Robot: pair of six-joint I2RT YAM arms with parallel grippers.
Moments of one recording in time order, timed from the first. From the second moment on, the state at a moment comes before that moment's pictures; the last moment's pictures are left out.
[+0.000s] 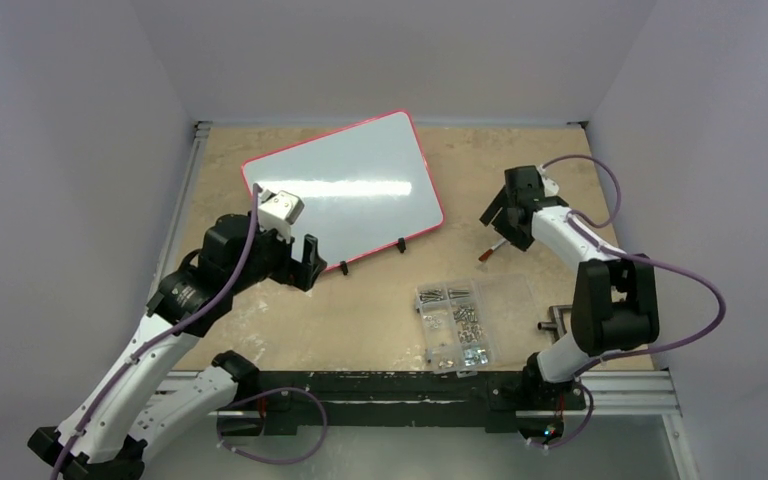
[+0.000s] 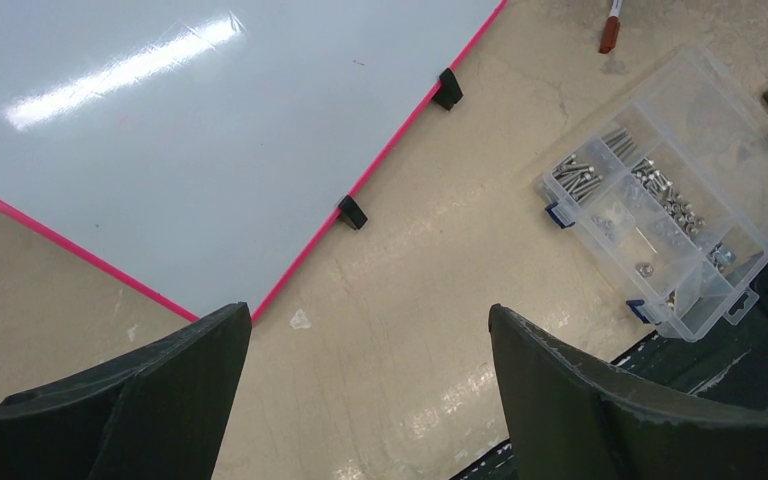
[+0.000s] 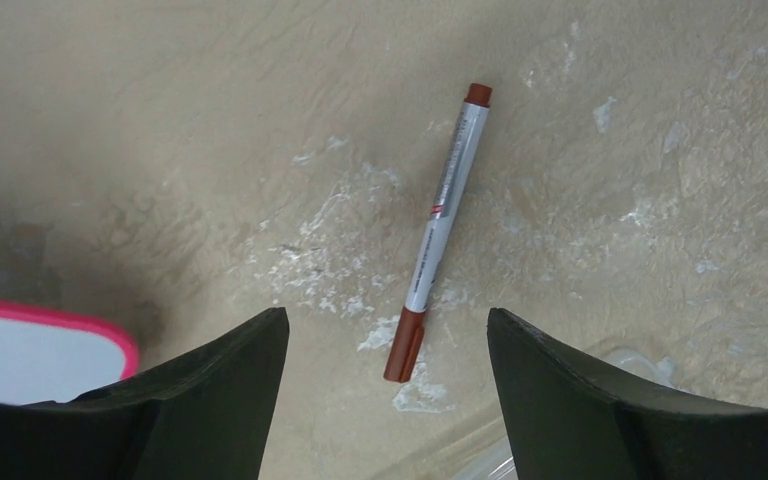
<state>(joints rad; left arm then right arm) -0.55 0.76 0.96 -0.72 0.05 -0.13 0.13 1.54 1.03 -0.48 0.22 0.76</state>
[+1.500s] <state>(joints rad) -0.55 0.73 0.95 -0.72 0.02 -0.13 0.17 1.83 1.16 -0.53 0.43 0.71</state>
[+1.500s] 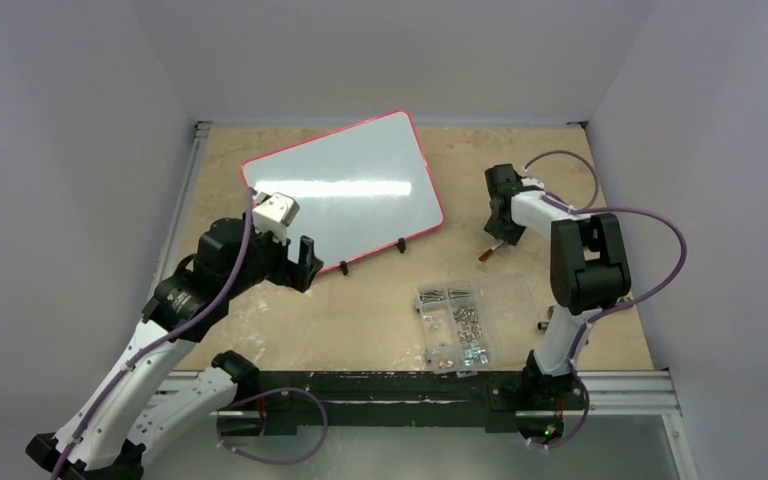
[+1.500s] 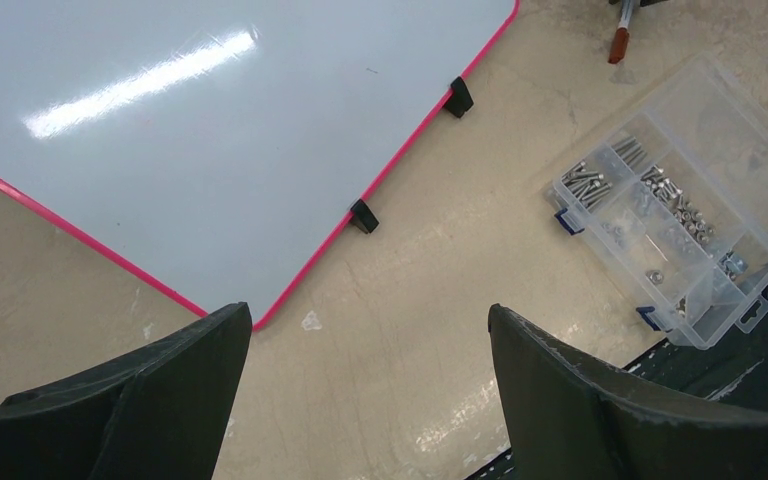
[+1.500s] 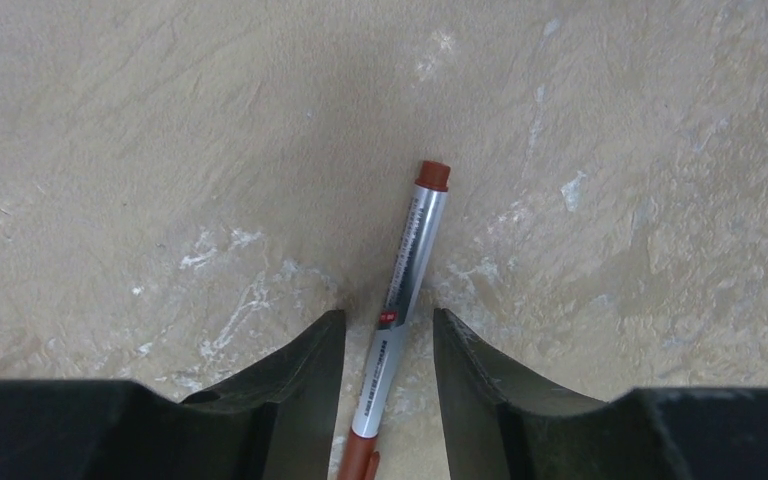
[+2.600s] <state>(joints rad) -0.56 0.76 0.93 -0.67 0.13 -0.13 0.19 1.38 1.03 -0.41 0.21 0.68</state>
